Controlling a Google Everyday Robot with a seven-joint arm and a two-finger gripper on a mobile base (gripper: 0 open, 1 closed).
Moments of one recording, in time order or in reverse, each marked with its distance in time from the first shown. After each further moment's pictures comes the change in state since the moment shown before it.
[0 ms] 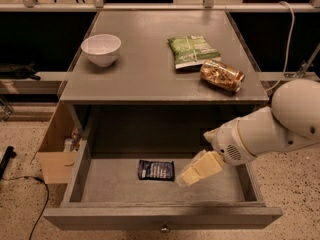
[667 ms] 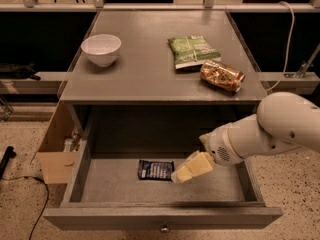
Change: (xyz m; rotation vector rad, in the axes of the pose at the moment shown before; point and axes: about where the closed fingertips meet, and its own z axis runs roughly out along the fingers) arm 0.007 -0.025 0.037 -0.002 -0.023 0.035
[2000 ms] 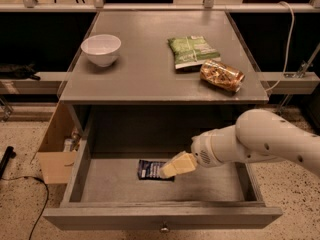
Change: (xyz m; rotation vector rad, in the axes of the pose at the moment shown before) arm -0.004 -0.024 0.054 0.085 -0.066 0.069
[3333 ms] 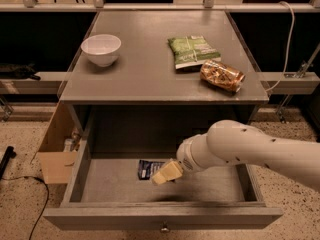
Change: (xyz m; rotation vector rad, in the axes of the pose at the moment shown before) arm 0.010 0.000 0.043 0.106 0.093 -0.114
